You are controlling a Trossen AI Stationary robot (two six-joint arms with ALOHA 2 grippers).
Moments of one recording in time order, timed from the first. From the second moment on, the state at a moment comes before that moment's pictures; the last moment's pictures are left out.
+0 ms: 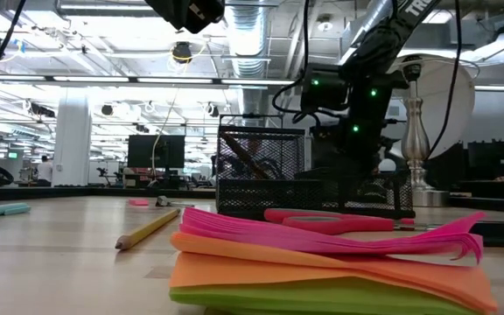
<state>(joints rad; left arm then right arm) -0.06 1.56 1.54 -1.11 0.25 0.36 -0.17 1.79 0.97 -0.57 0.53 0.47</state>
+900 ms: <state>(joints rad) -0.06 1.56 1.54 -1.11 0.25 0.36 -0.10 1.79 0.97 -0.63 0.58 0.79</state>
